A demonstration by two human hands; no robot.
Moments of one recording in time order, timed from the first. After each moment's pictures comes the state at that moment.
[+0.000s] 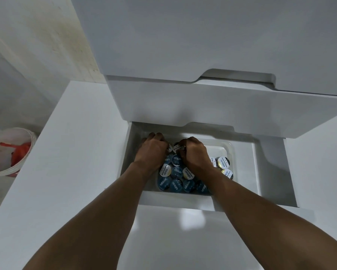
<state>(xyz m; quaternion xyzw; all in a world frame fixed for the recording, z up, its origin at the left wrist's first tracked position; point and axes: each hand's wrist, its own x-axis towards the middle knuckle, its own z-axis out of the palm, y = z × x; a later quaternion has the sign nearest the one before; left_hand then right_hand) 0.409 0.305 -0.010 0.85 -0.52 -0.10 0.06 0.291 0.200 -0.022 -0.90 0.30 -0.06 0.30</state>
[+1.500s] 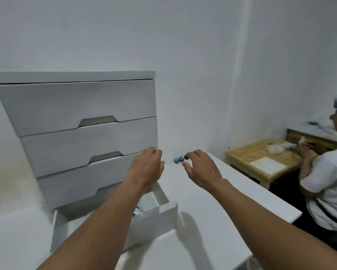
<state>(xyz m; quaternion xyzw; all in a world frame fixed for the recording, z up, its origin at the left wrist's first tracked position) 0.132 0.308 0.243 0.64 -0.71 0.21 0.20 -0.056 0.251 0.223 -0.82 0.50 -0.28 0.01</state>
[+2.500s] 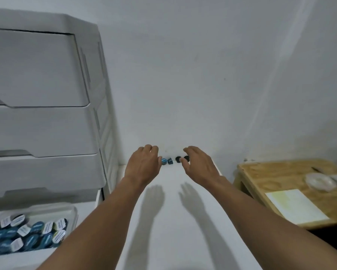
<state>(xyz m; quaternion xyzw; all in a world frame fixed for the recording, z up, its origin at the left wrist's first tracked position) 0.003 -0.003 0.176 0.78 -0.58 0.17 0.17 -0.157 -0.107 0.176 -0.90 0.38 -0.22 0.09</state>
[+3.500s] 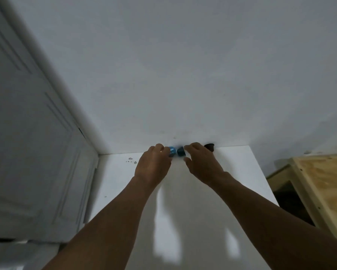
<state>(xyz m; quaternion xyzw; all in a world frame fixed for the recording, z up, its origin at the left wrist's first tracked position) 0.120 -0.246 -0.031 0.82 -0.55 -0.04 0.16 -0.015 -0.348 -0.025 -0.93 0.33 -0.08 0.17</state>
